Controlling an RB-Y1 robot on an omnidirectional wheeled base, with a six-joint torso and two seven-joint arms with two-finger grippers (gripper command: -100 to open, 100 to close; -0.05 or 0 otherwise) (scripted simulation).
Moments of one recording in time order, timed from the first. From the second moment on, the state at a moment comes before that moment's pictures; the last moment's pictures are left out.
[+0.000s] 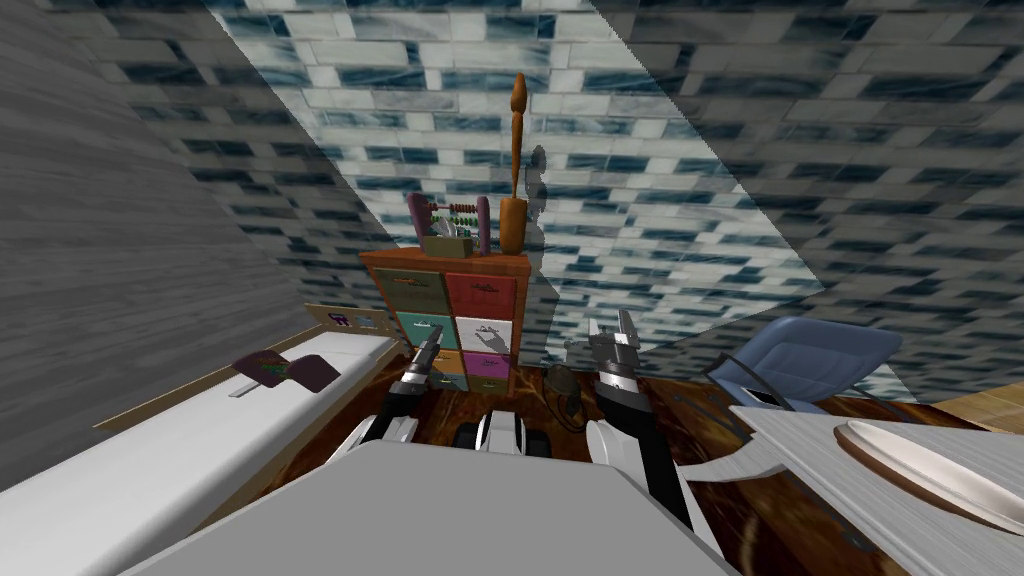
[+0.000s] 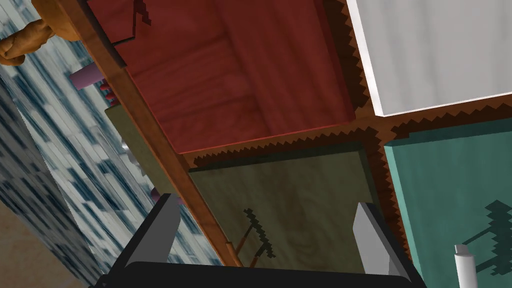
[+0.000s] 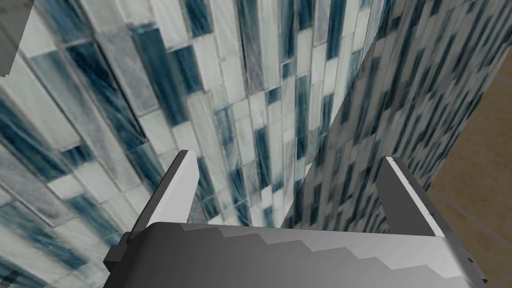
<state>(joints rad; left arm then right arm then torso) 0.43 0.16 0.01 -1.78 -0.08 -0.58 -0.16 0.53 0.02 0.03 -2.30 -0.05 -0.39 -0.12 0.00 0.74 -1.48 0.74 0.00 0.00</state>
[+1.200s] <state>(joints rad) 0.37 0.07 0.00 -1.52 -0.09 -0.60 -0.17 0.53 0.02 0.03 -2.30 -0.05 -0.39 -0.12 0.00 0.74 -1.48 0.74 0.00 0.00</state>
